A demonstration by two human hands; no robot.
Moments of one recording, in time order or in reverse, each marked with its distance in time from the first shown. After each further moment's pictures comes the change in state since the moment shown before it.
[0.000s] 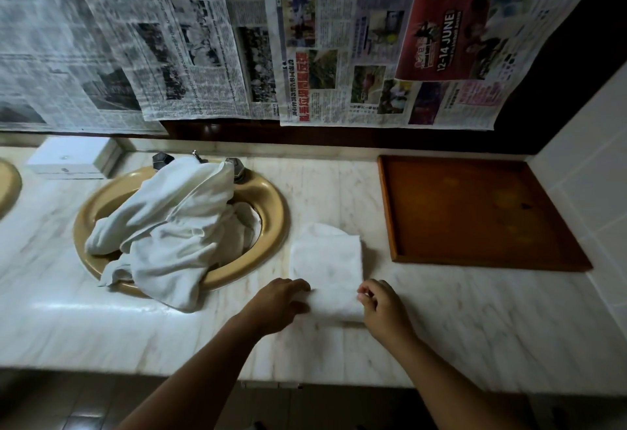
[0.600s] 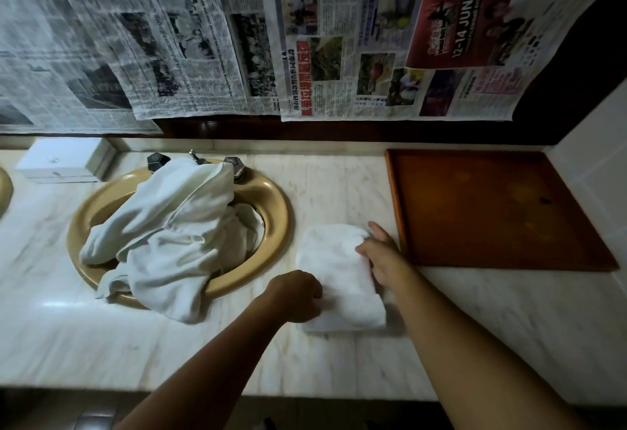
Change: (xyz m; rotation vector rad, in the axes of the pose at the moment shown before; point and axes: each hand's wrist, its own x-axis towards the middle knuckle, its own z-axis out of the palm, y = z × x) left_hand 0.041 0.035 -0.030 0.326 -0.231 -0.095; right_hand 0.124 -0.059 -0.010 0.773 -0.057 0.473
